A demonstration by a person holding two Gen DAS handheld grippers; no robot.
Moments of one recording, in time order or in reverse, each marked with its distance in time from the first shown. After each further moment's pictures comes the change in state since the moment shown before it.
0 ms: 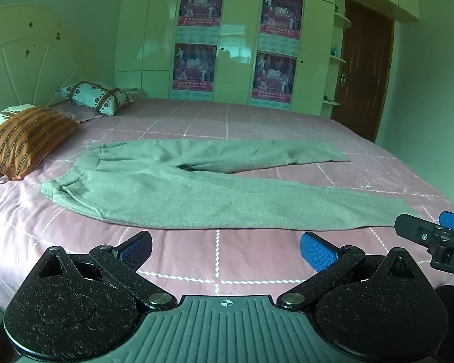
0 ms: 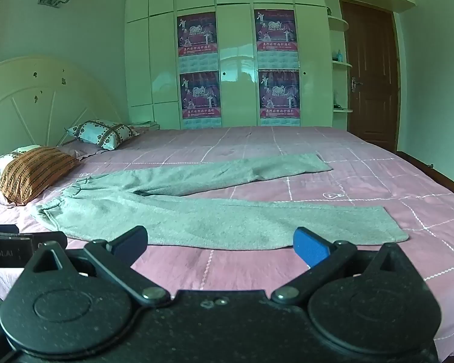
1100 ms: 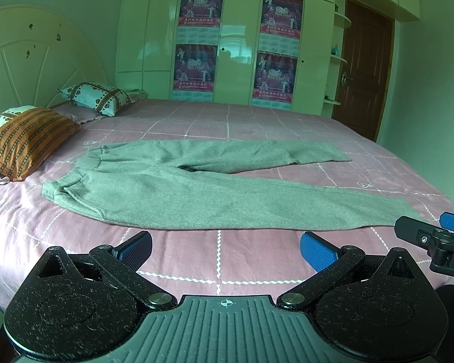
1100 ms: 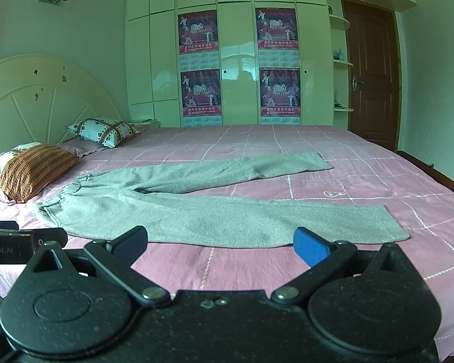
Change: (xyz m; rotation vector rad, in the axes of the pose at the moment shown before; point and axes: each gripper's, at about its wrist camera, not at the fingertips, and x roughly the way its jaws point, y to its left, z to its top) left arm 0.000 -0.003 0.000 0.016 0.000 0.013; right arm 0.001 0.001 -0.001 -0.008 0.000 -0.003
